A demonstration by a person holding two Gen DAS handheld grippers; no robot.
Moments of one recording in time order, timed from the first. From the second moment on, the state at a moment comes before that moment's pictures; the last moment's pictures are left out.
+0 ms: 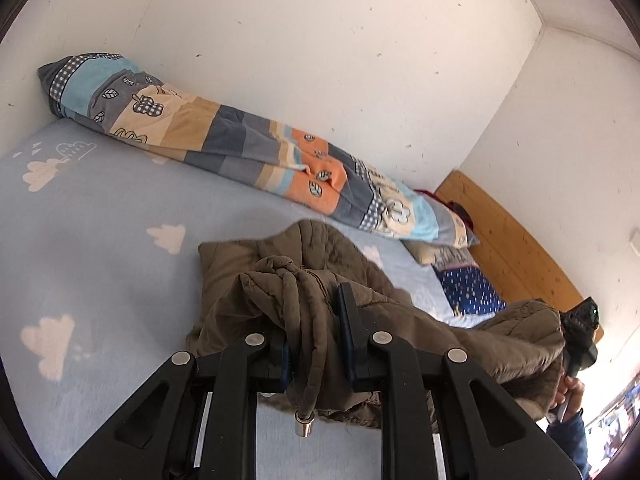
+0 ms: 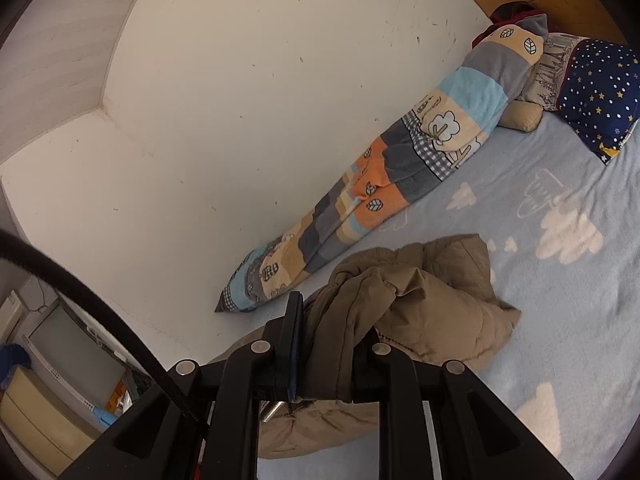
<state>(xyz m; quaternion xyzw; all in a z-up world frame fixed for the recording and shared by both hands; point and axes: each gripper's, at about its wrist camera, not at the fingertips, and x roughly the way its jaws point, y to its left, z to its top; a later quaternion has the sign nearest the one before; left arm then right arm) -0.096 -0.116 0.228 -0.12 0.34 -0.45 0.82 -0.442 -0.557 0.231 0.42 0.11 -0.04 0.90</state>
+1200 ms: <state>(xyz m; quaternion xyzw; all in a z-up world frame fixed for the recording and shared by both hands) 0.079 -0.236 0.118 -0.16 0.43 -0.39 0.80 -0.272 -0.688 0.115 0.48 0.14 -0.15 0.85</state>
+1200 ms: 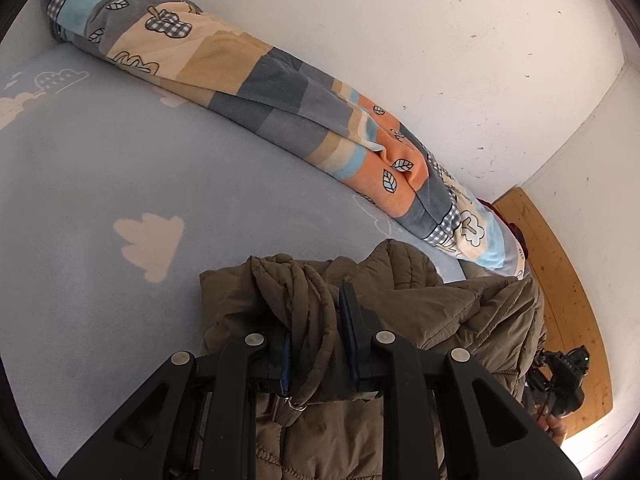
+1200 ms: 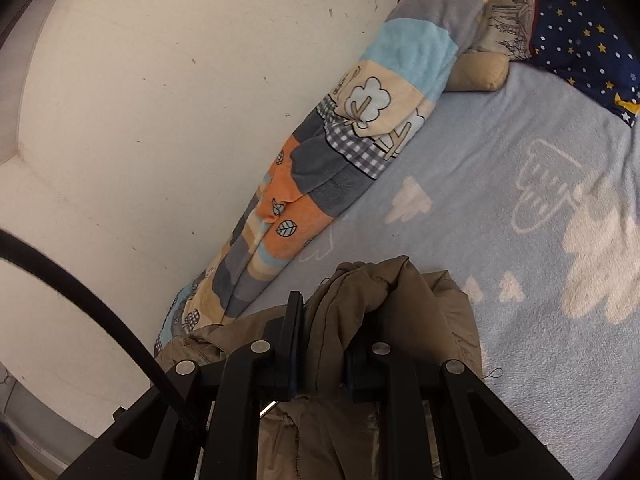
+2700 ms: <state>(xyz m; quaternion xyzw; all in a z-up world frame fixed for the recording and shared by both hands) -0.097 -0.386 0.150 0.16 0.31 -0.49 0.80 -0.151 -0.519 0.160 0.20 0.31 -0.09 0.93</state>
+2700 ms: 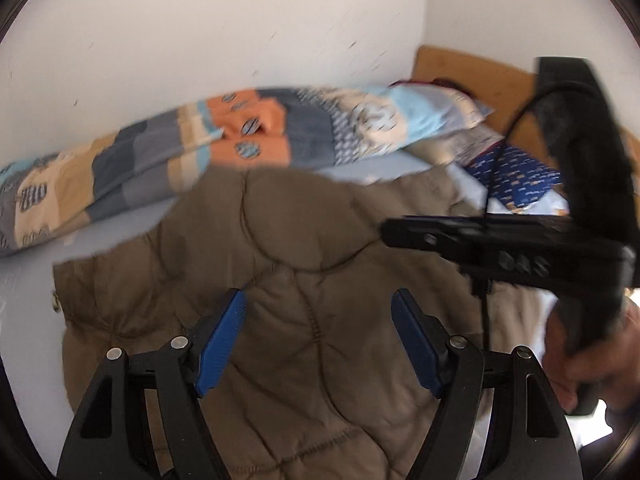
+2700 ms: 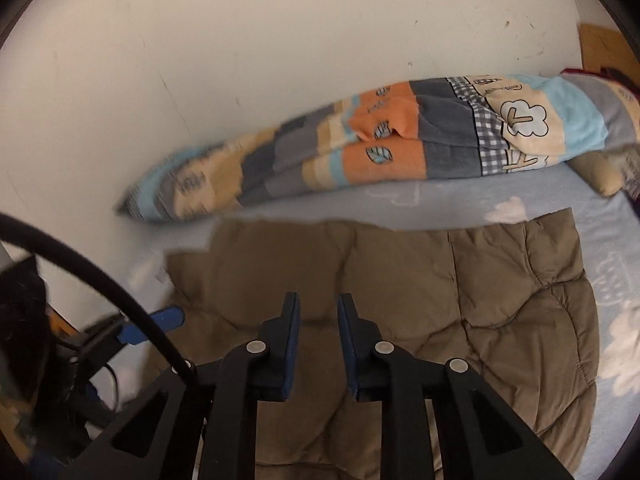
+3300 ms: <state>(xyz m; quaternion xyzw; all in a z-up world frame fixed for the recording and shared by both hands) -0.015 -0.428 0.061 0.12 0.42 -0.43 0.79 -0.119 -0.564 0.063 0.26 0.38 -0.11 0.88</state>
